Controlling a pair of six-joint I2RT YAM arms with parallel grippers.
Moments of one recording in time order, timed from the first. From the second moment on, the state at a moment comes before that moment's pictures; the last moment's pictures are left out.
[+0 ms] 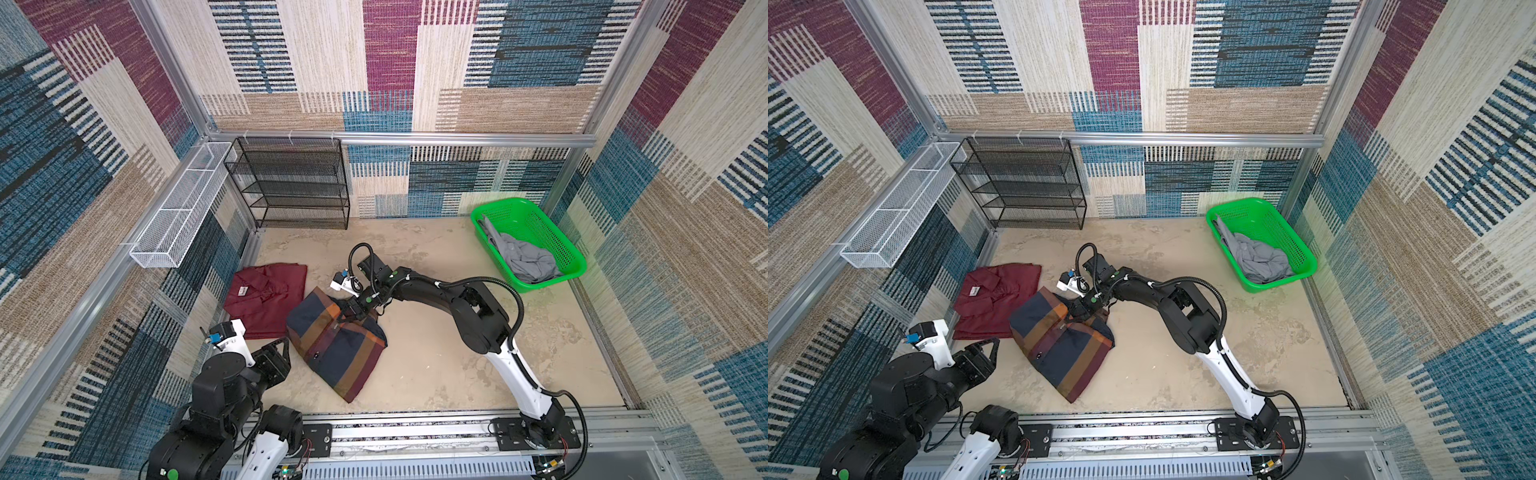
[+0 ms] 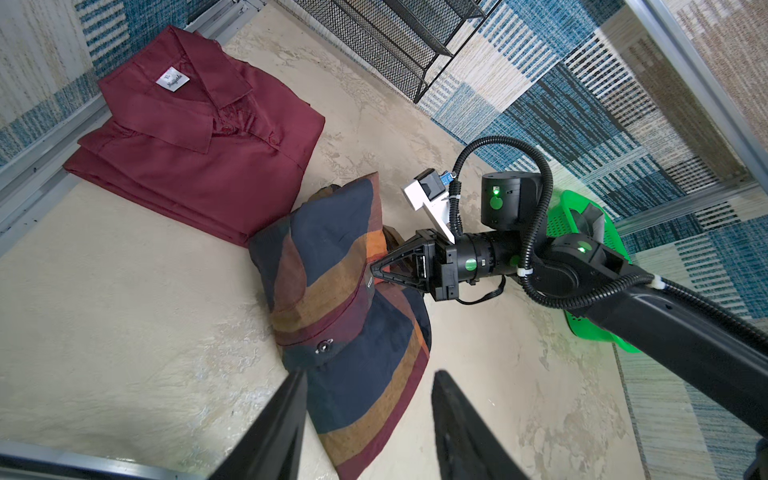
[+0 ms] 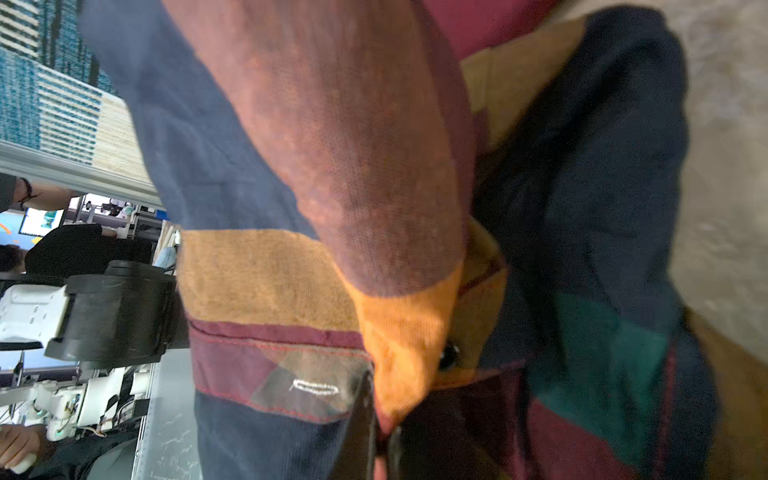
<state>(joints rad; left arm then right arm) -0.28 0.33 1.00 -1.21 -0.15 -0.70 0.80 2.42 1.90 -0.44 -0.88 0.10</state>
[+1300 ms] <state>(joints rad) -0.31 0.80 0.87 -0.96 0.18 -0.73 0.59 1.71 1.02 -0.25 -0.42 0.45</state>
